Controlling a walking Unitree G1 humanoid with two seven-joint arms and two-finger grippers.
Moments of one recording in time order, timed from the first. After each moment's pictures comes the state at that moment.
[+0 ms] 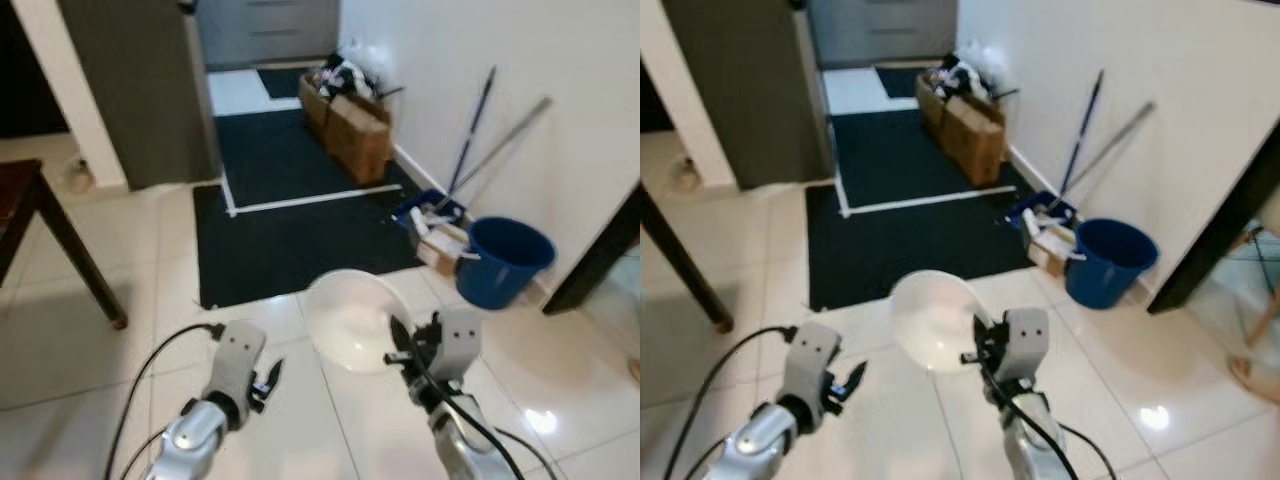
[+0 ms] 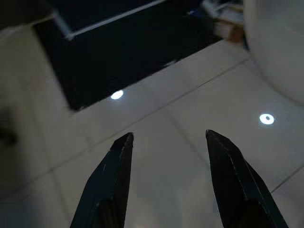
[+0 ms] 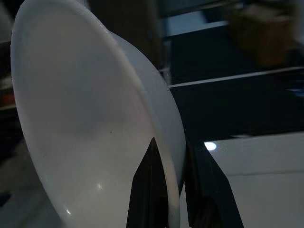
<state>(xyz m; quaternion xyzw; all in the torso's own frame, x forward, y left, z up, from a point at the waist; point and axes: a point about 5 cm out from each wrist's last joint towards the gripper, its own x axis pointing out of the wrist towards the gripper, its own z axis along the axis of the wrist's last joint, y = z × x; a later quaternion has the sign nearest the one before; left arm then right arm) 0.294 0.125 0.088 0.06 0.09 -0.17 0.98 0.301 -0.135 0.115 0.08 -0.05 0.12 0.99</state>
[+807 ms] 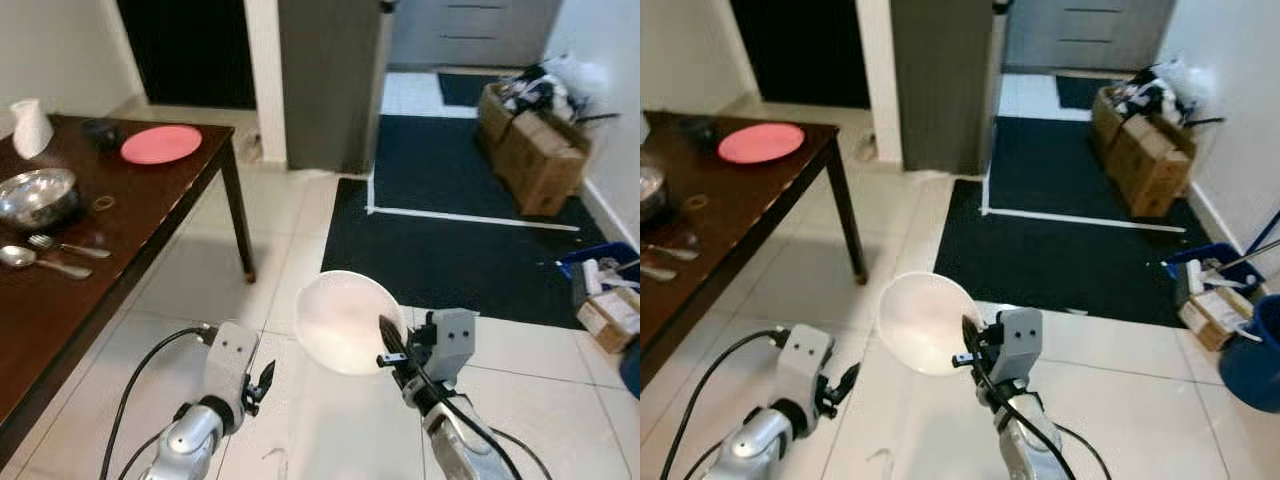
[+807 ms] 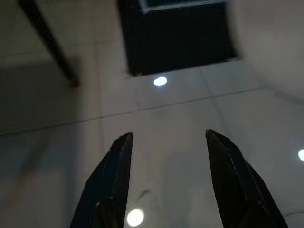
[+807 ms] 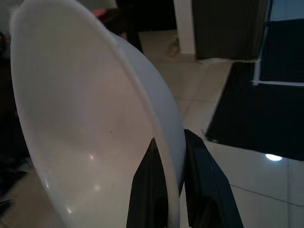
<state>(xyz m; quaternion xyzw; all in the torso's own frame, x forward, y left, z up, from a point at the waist) 0.293 0.117 0.087 0.06 0.09 -0.18 0.98 0.297 -0.144 0.113 0.08 -0.05 0.12 0.99</state>
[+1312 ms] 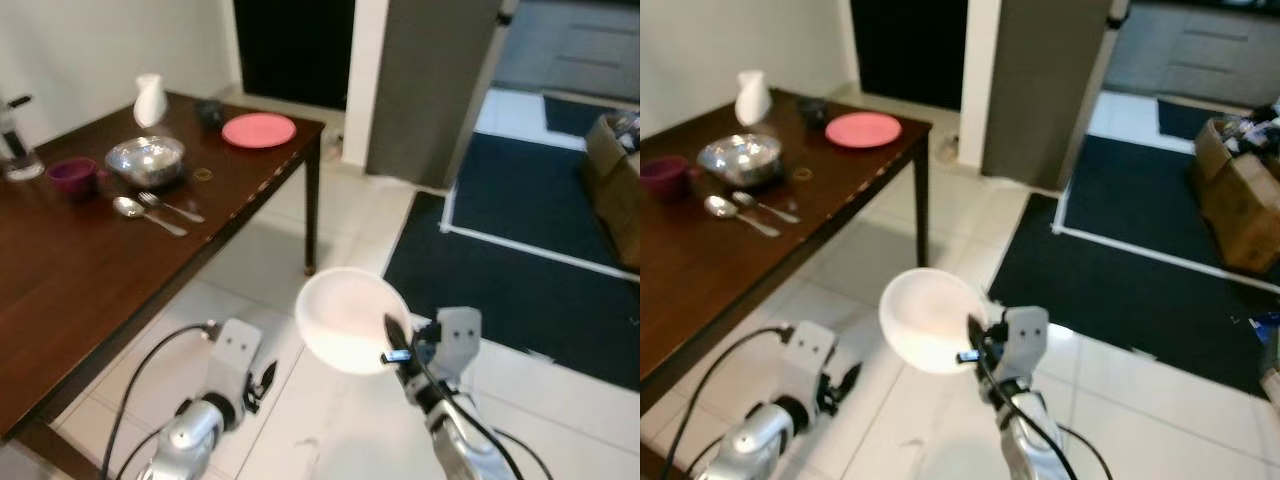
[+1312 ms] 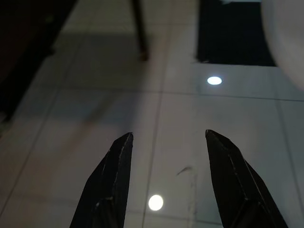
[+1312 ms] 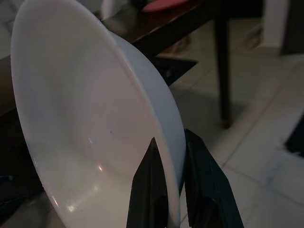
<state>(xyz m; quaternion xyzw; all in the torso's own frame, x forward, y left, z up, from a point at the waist) 0.294 0.129 0.086 0.07 0.10 -0.16 0.98 0.298 -0.134 0.116 0.09 -0.05 0.13 0.99</state>
